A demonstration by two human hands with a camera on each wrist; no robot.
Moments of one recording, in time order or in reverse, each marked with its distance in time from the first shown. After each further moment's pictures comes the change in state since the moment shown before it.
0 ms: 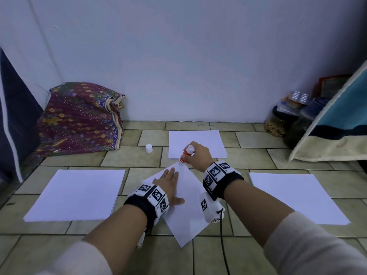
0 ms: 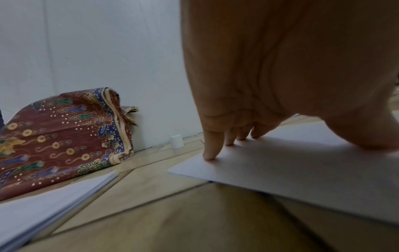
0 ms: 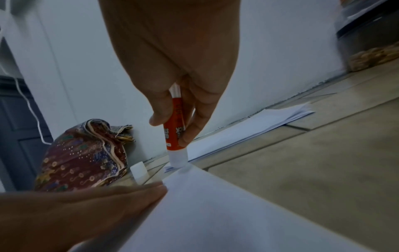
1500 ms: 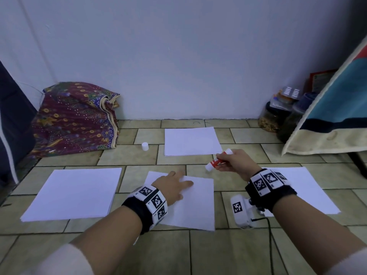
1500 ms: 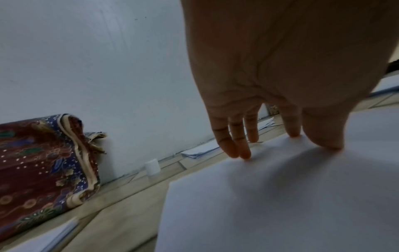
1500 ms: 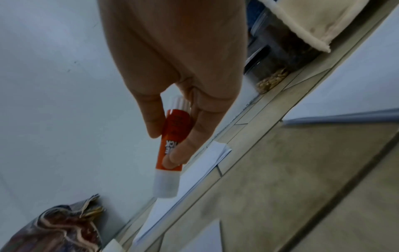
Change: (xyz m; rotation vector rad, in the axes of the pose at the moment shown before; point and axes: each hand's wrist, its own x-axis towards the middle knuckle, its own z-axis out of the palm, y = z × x) left_hand -0.029 0.022 -0.015 0.172 0.108 0.276; right_hand -0.047 0.061 -0.079 0.603 -0.004 0.305
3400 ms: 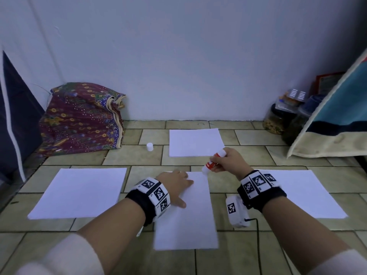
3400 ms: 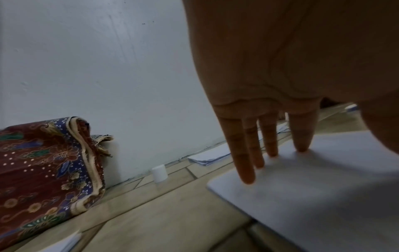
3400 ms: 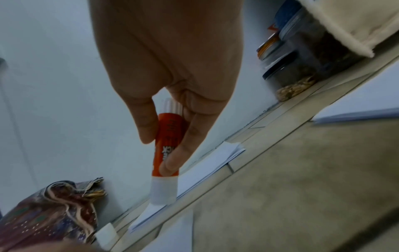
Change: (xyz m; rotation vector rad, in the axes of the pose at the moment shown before) left_hand 0.001 -0.010 -0.016 0.088 -0.097 0.038; right_hand 0.009 -0.001 0.026 -0.234 0.011 -0.131
